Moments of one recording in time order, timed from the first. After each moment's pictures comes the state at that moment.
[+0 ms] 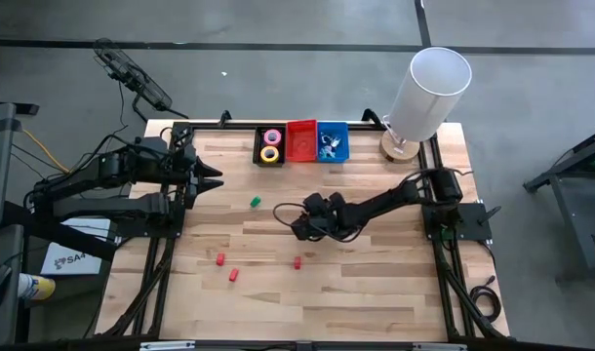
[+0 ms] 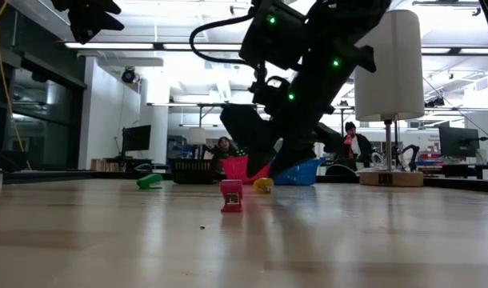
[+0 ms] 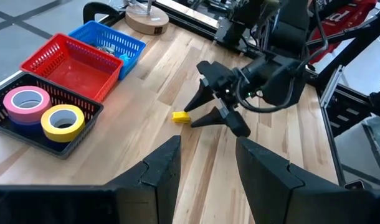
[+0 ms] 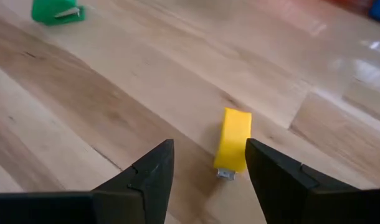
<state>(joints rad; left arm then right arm) 0.23 0.54 0.84 -0.71 0.10 -0.29 0.15 2.01 1.20 -0.27 0.62 0.97</state>
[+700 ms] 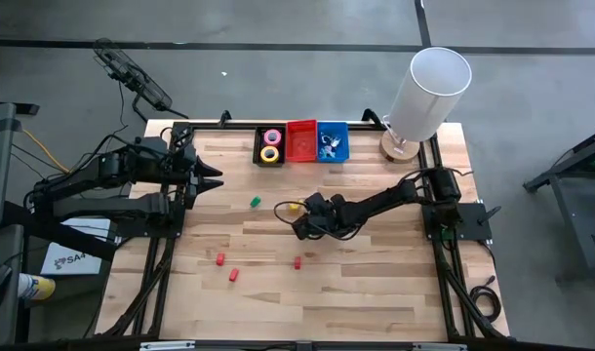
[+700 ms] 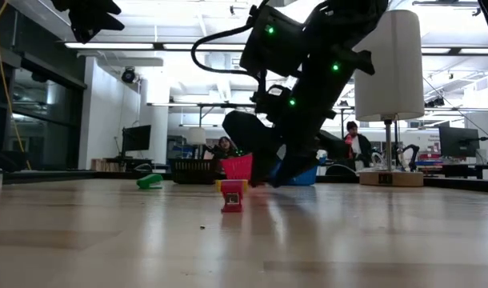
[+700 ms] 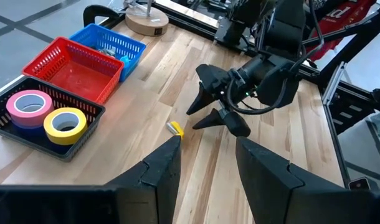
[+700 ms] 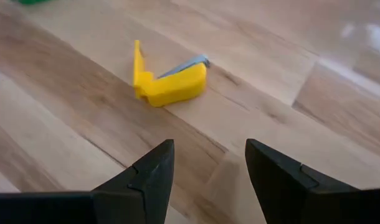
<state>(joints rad) 0.23 0.54 0.84 -0.71 0.10 -0.27 0.14 2.02 1.19 -0.31 0.55 1.02</state>
